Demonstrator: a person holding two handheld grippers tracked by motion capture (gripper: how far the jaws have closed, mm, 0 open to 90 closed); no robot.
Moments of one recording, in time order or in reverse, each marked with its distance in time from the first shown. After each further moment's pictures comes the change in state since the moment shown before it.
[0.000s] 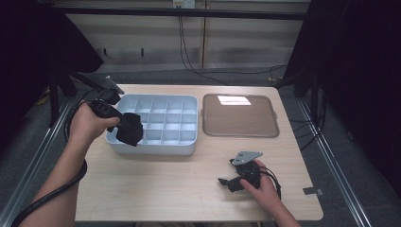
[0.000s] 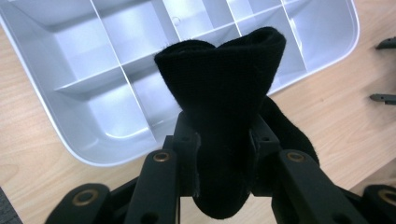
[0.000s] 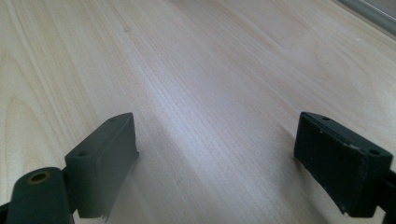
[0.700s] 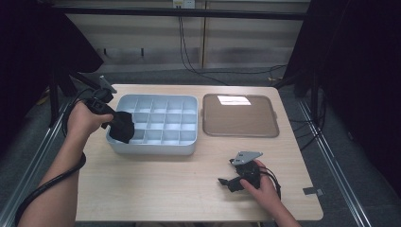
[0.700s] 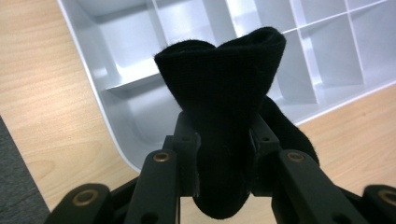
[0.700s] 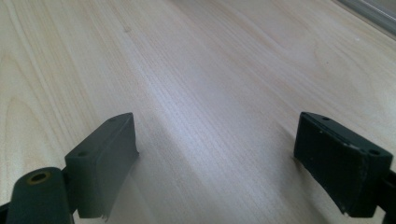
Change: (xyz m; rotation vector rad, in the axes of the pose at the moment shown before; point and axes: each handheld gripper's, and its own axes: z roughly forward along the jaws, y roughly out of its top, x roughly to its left) left arm 0.046 0.004 0.018 0.039 0.031 -0.075; right arm 0.000 0.000 0.000 0.000 0.000 0.000
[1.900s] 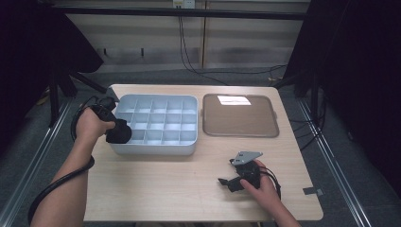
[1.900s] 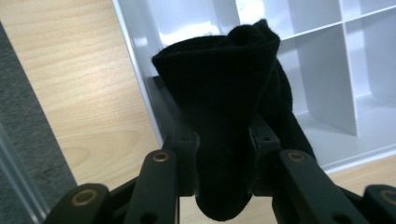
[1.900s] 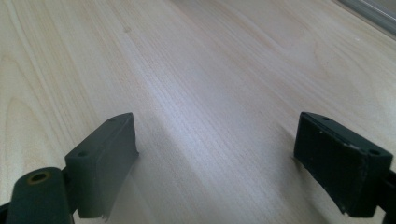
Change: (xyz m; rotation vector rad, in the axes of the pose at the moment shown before) left arm 0.012 0.005 0.038 0.113 0.180 -0.028; right arm 0.000 0.000 0.000 0.000 0.000 0.000
